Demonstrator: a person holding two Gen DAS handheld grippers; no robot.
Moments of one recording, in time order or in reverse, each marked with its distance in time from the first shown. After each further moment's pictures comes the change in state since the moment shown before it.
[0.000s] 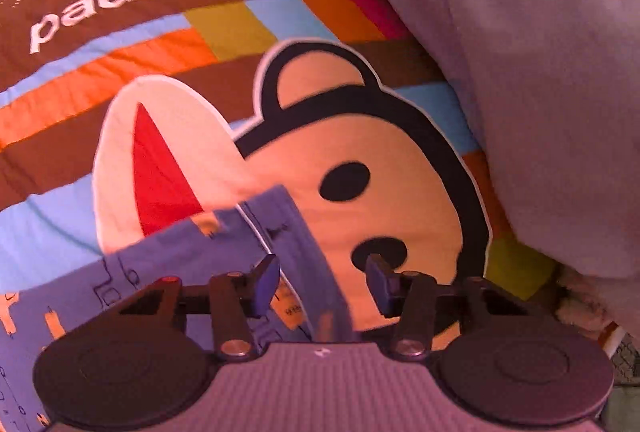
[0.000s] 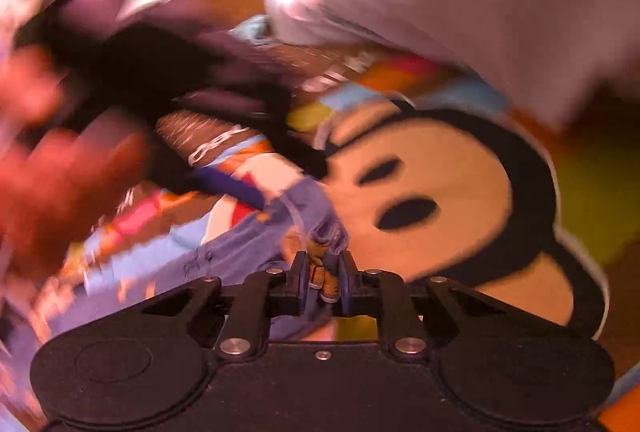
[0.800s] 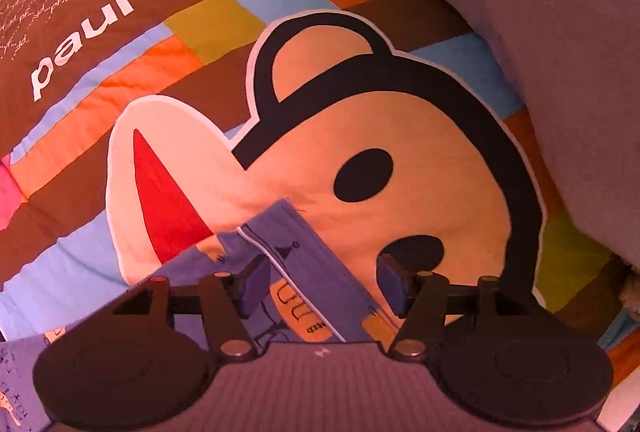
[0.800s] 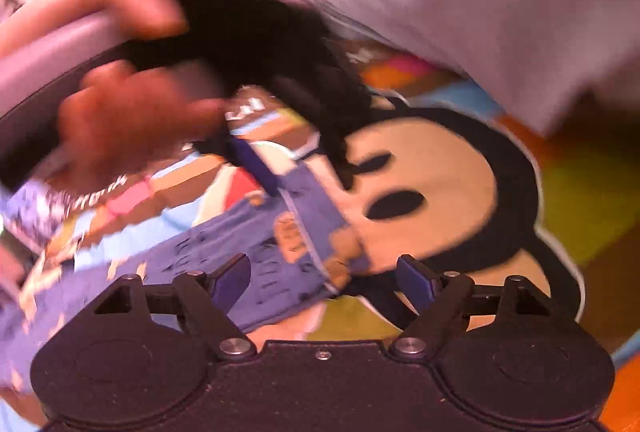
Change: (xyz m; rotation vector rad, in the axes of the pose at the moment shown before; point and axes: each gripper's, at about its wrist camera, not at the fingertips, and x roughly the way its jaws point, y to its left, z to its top) left arm 0.039 -0.034 0.021 0.112 0.121 0.242; right arm -0.006 -0.016 -0.006 0.074 0.057 -0.021
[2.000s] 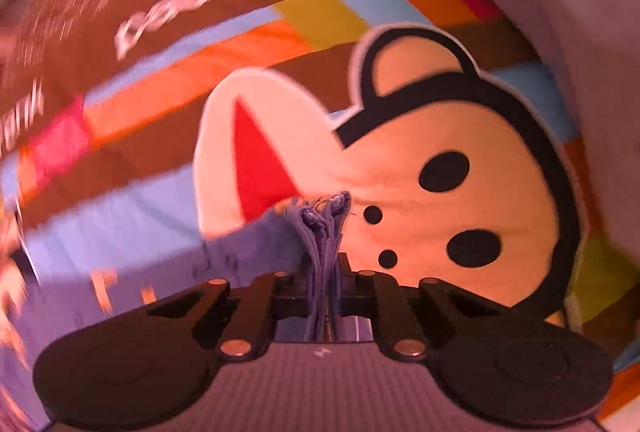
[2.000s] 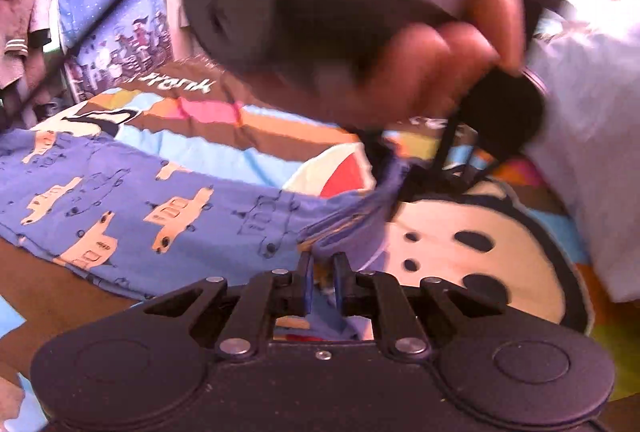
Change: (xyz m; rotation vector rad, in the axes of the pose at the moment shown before) left arm -0.035 0.044 -0.029 -0.248 -0.023 0.067; right arm -0.010 0.099 -0.032 -0.658 -0.079 0.012
